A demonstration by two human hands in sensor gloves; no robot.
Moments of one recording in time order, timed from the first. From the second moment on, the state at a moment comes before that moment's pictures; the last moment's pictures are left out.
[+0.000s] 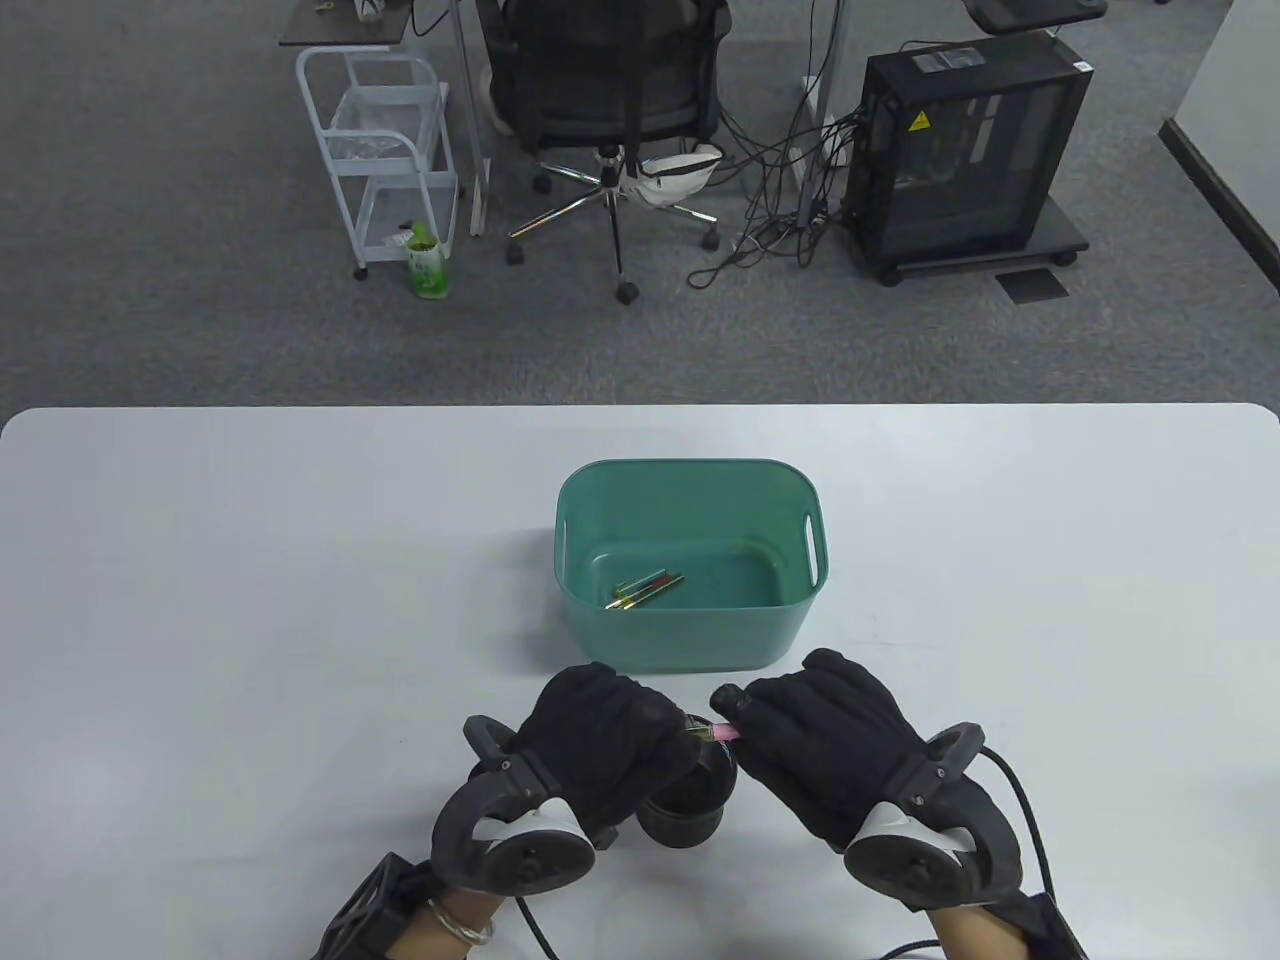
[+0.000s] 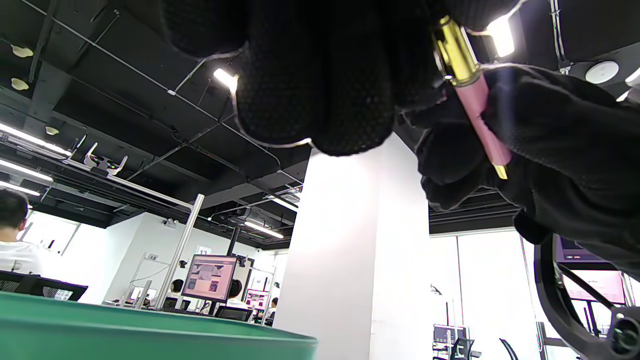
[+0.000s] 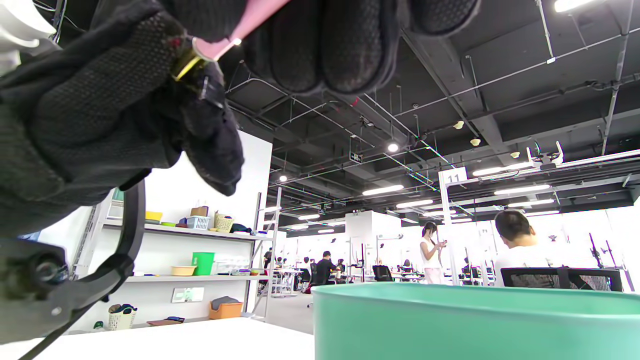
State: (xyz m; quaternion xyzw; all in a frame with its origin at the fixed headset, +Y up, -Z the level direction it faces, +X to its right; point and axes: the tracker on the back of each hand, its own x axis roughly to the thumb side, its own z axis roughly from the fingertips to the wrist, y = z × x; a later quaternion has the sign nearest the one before) left_hand -0.103 -0.616 -0.225 0.30 -0.38 0.20 0.85; right_hand 0.136 -0.606 -0.214 0.33 -0.30 0.88 0.15
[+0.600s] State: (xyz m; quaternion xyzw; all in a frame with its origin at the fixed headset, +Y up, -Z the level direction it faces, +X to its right) left_hand -0.101 -0.617 -0.222 0.30 -0.39 0.18 0.85; right_hand 0.140 -0.605 -0.215 0.33 -0.31 0.88 0.15
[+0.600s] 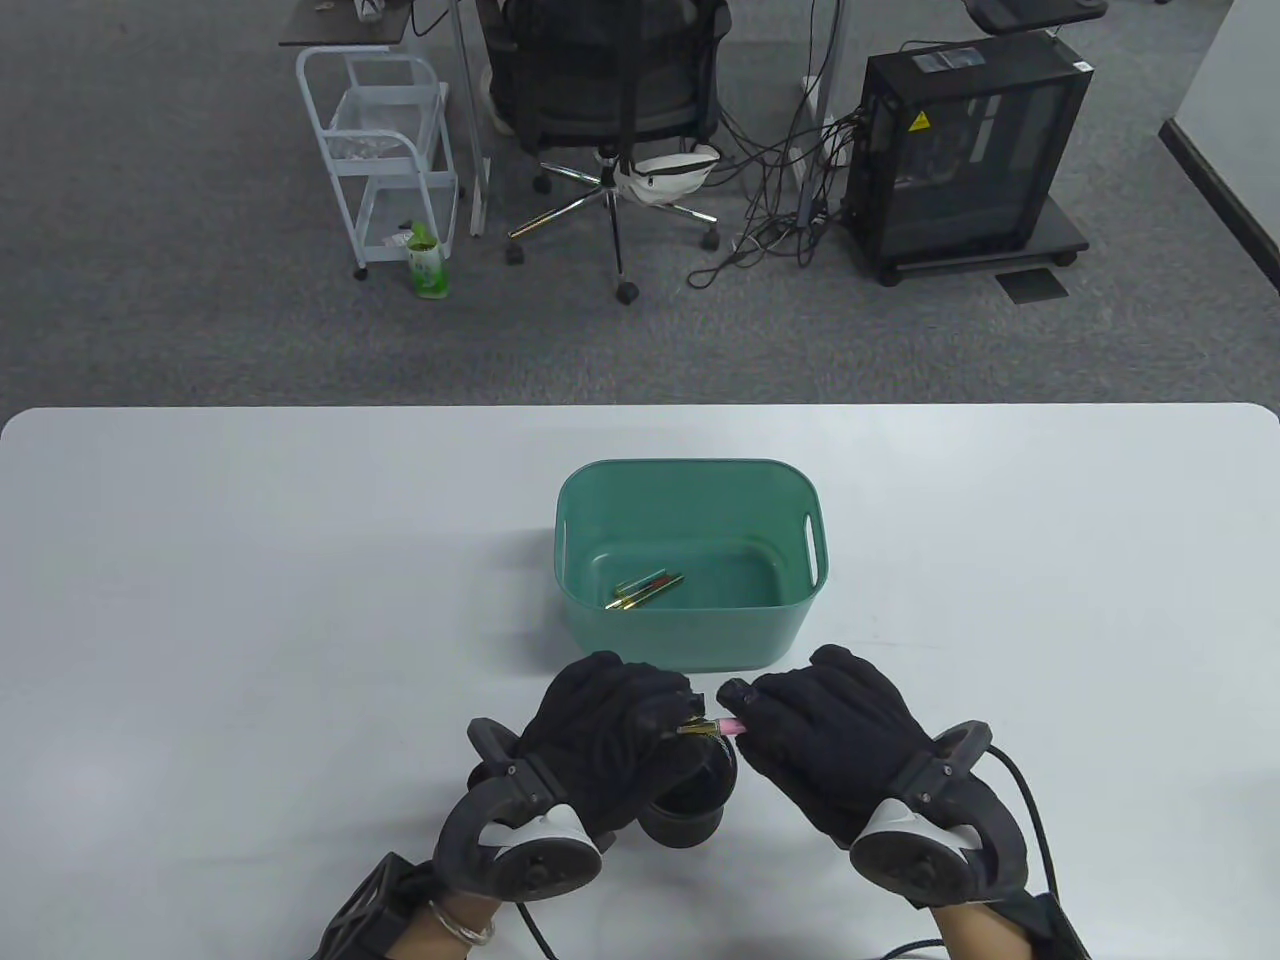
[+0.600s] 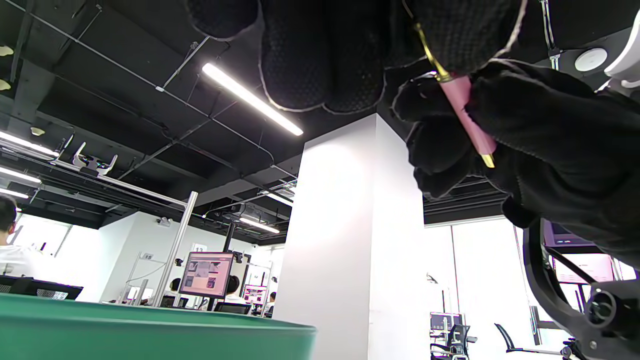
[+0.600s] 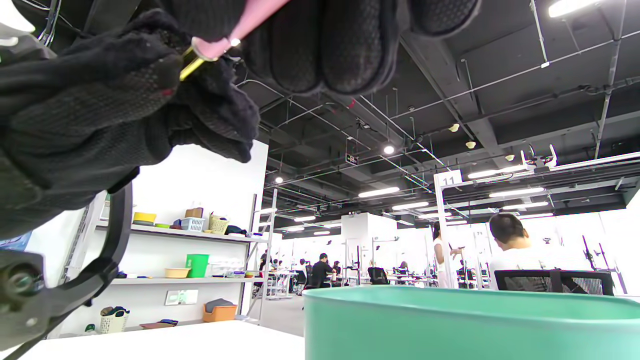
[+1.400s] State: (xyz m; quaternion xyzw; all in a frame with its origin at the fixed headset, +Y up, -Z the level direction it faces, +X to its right) left_hand -0.103 -0.618 -0.224 0.31 -0.39 0.20 0.85; right_hand 0.137 -0.606 -0.213 0.33 -0.31 0.88 0.15
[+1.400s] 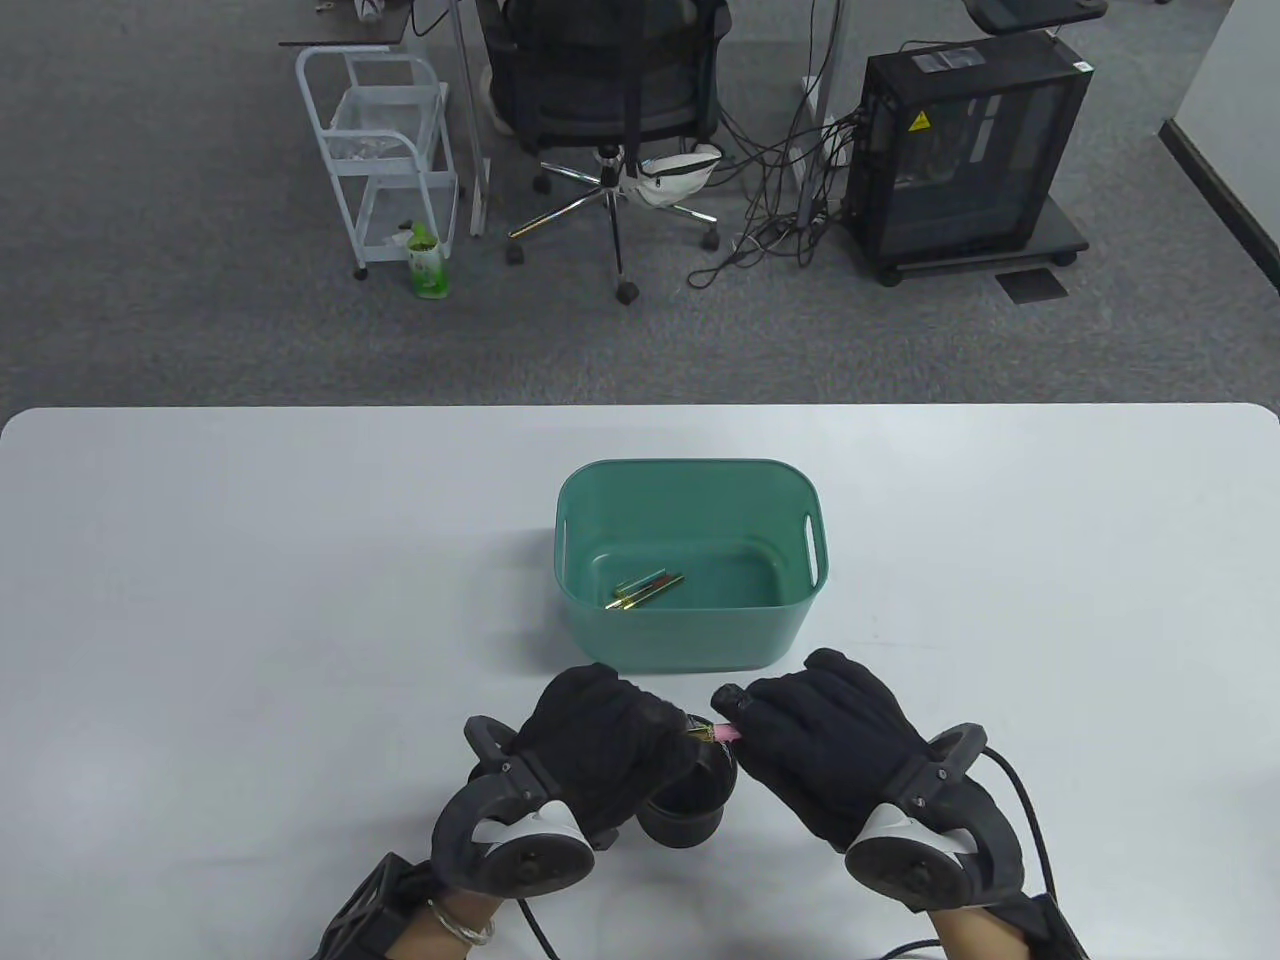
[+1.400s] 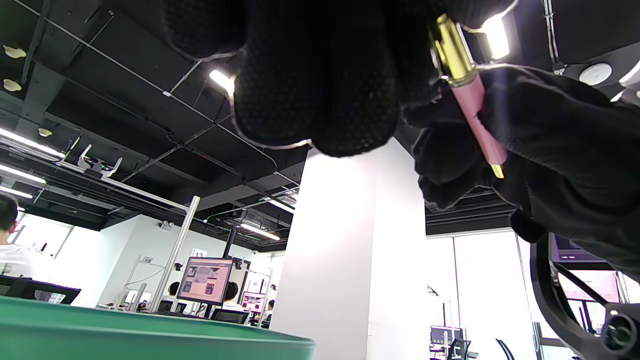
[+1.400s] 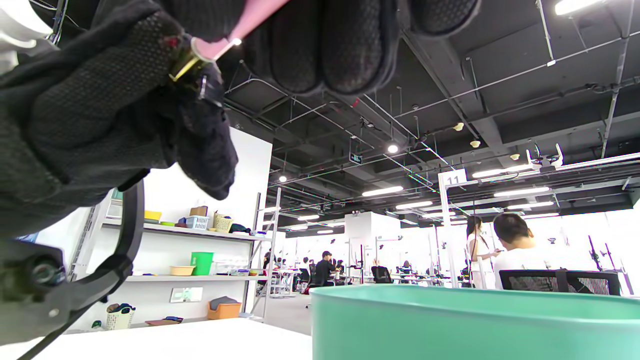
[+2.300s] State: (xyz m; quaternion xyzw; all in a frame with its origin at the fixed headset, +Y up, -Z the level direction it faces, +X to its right) left_hand -0.101 -0.619 -0.222 0.31 -0.39 0.18 0.85; right_hand 0.140 -0.604 -0.215 0.33 -0.31 0.88 0.15
